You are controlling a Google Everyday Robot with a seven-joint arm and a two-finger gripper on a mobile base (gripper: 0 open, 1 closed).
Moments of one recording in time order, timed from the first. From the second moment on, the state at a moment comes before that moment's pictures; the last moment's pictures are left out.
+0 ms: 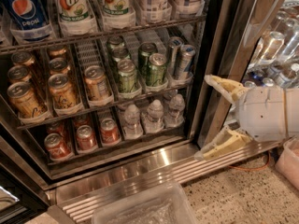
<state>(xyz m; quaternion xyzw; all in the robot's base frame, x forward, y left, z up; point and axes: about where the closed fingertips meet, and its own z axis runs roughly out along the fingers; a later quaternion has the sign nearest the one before) 0.423 -0.119 0.901 -0.60 0.61 0.17 0.49</state>
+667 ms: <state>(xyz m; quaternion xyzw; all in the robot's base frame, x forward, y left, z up) 0.417 -0.073 0.893 -0.53 0.59 0.18 0.59</state>
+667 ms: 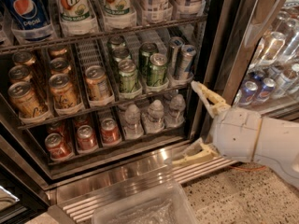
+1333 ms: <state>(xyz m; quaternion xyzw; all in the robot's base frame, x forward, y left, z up) 0.438 -0.042 0.874 -0.48 0.59 0.18 0.62</state>
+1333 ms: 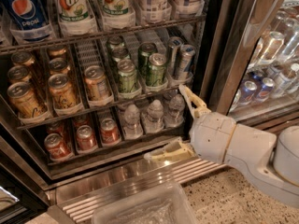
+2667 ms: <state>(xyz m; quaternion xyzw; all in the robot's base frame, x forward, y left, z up) 0.461 -0.028 0.864 -0.39 0.60 0.17 0.68</state>
